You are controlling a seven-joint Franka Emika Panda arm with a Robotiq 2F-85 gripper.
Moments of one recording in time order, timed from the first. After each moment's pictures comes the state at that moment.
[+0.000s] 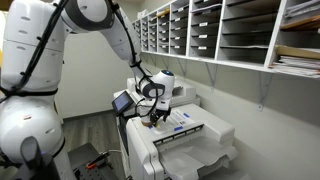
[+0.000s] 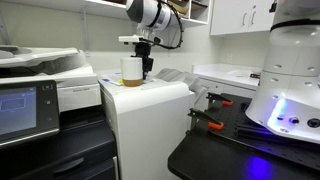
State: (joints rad) arm -0.01 0.29 -0.01 -2.33 0.46 2.65 1.28
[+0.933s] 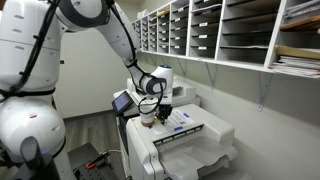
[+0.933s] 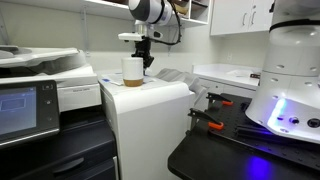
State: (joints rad) arm 0.08 0.25 -0.12 -2.32 0.18 2.64 1.40
